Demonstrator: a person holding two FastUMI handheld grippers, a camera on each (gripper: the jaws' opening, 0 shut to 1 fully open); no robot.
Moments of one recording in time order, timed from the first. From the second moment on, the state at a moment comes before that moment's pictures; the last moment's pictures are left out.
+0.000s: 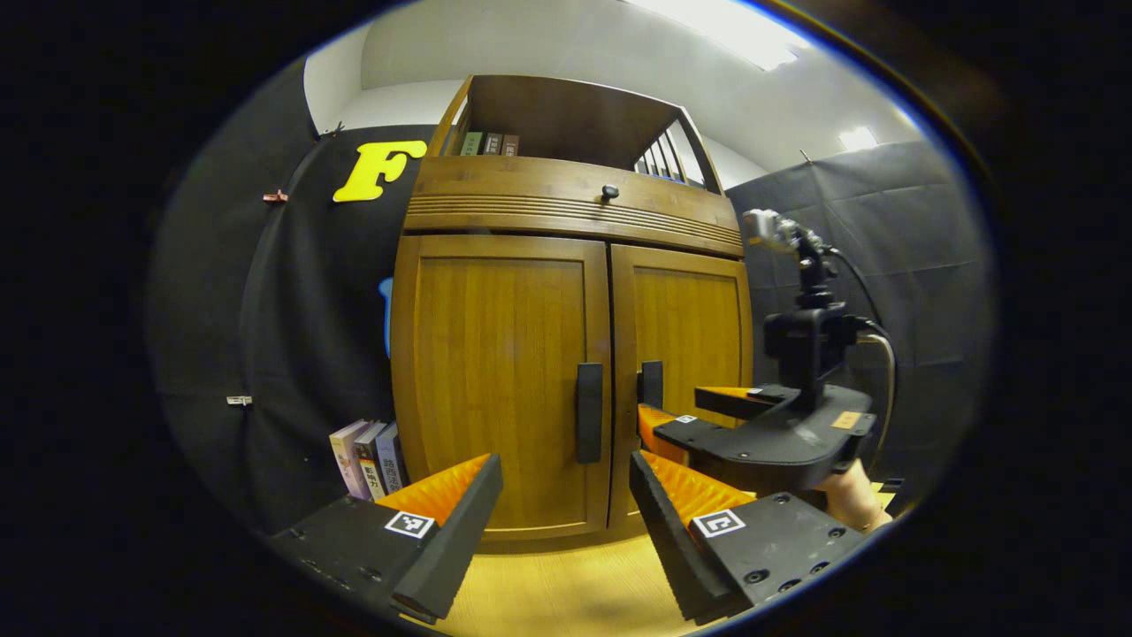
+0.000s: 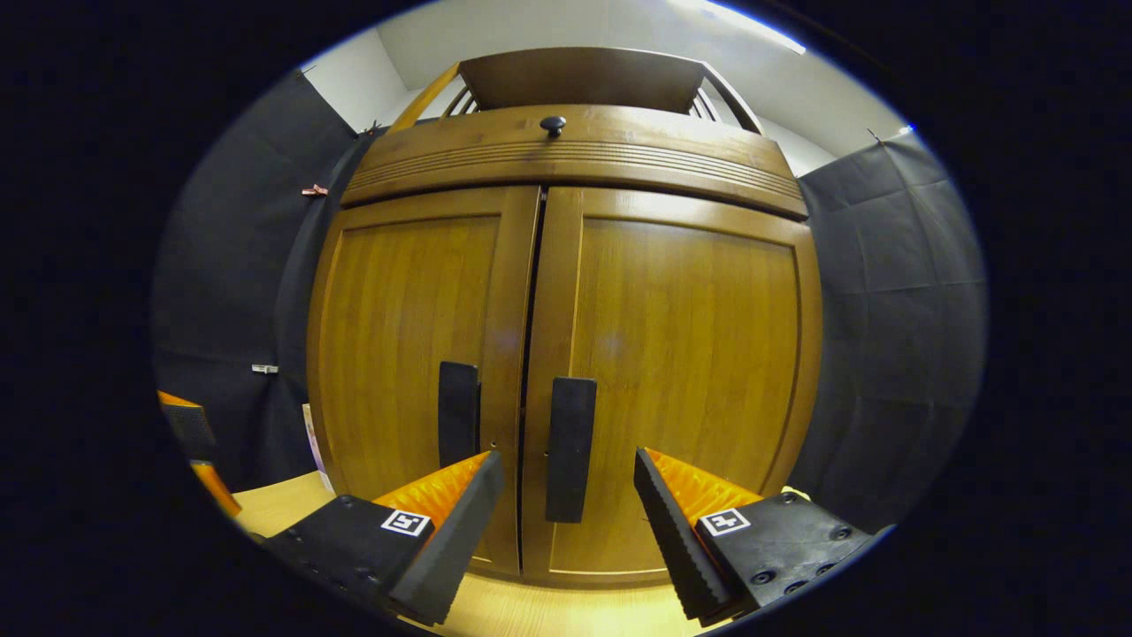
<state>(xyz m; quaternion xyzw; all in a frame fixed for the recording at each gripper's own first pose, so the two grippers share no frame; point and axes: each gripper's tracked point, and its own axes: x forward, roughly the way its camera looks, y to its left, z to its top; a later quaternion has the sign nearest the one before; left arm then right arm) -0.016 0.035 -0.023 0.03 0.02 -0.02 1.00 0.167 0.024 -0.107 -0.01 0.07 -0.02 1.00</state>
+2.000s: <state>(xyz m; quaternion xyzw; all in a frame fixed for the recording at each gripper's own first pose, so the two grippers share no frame) -0.050 0.007 -0.018 0.00 0.00 0.02 1.00 0.063 -0.044 -0.092 0.01 0.11 0.10 0.99</state>
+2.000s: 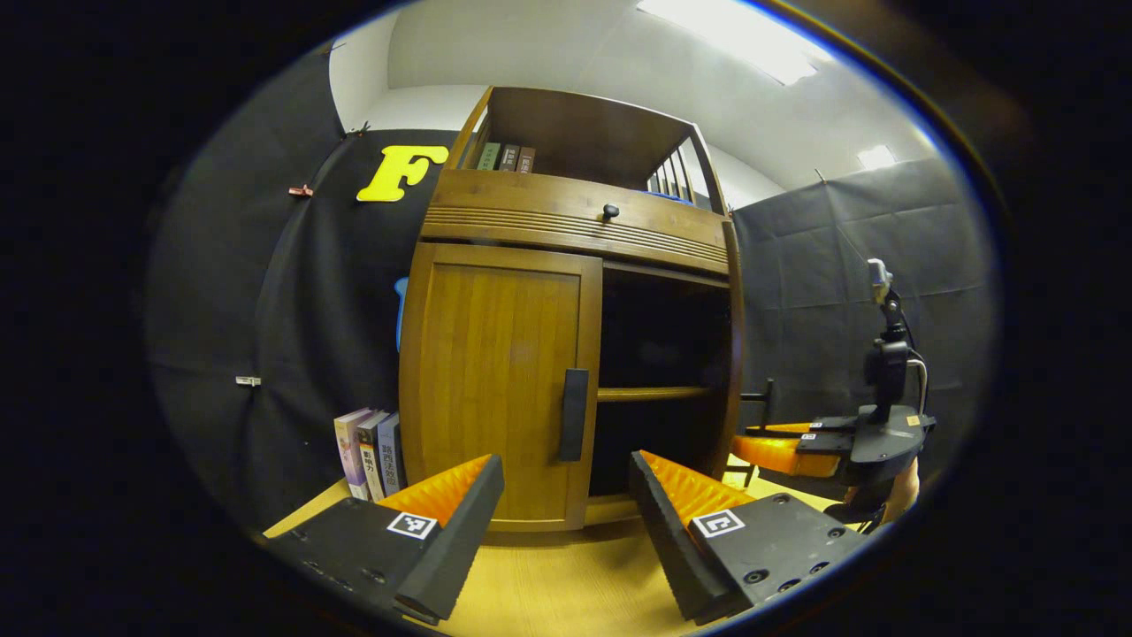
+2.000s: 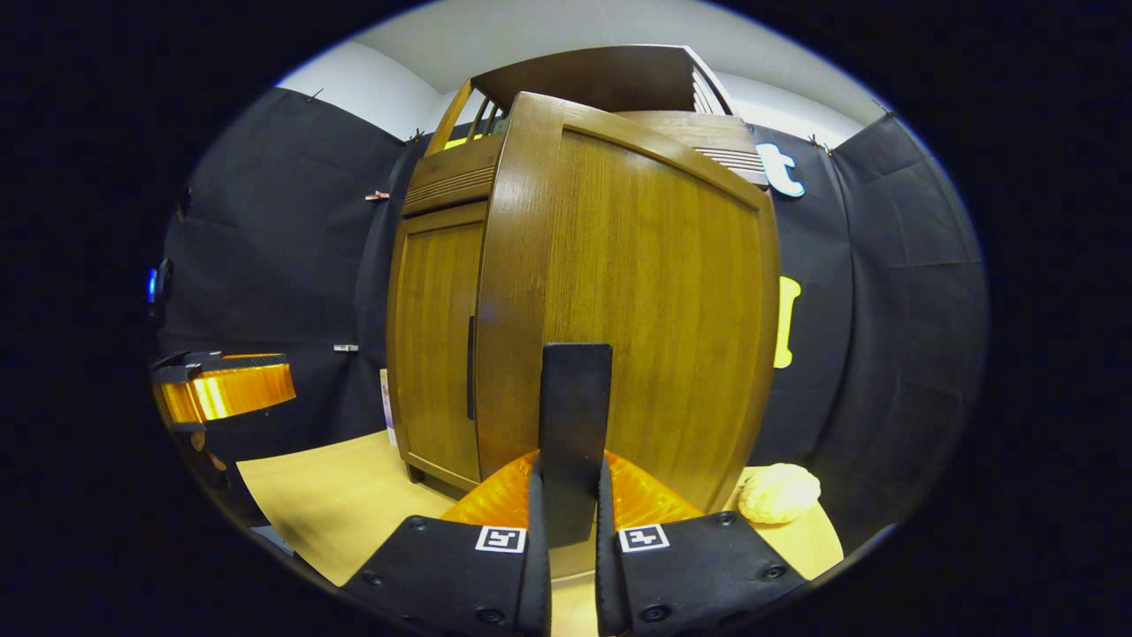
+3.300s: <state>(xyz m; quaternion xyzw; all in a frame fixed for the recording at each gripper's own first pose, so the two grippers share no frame) -0.015 -0.012 -0.033 -0.01 0.00 0.02 1.00 -0.047 -0.240 -0.055 -0.09 0.08 -0.12 0.99</state>
